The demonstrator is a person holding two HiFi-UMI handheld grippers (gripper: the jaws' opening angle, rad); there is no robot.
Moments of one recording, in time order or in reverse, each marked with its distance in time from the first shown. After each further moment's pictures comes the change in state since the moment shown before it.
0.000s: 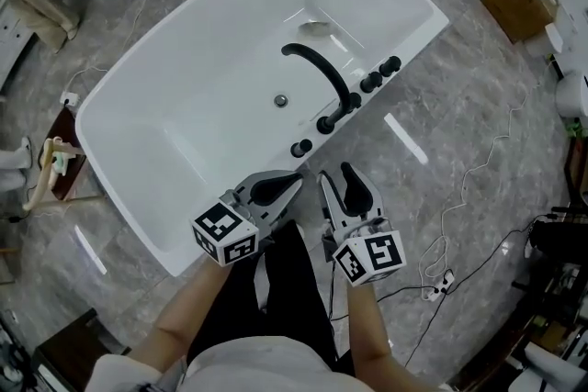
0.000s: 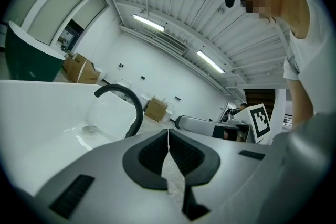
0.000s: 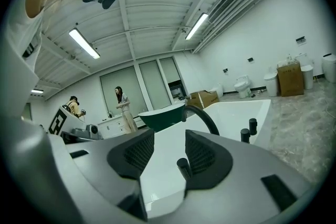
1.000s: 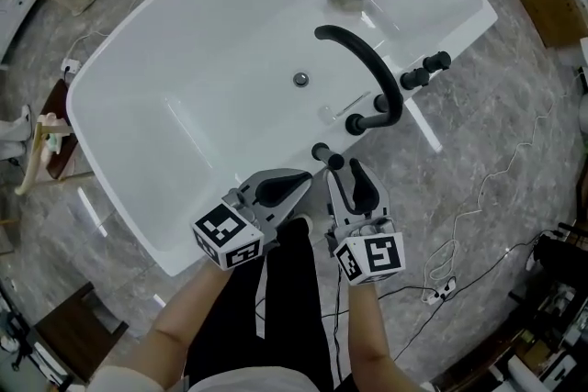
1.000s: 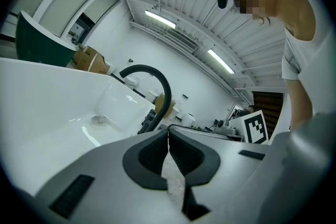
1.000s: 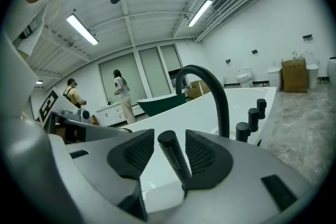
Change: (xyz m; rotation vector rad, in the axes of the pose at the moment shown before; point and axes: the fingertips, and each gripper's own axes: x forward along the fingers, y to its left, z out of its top) left arm 0.016 0.083 -0.049 -0.078 0.024 0.056; right arm 0.078 -0.034 -0.090 -0.041 0.119 -0.005
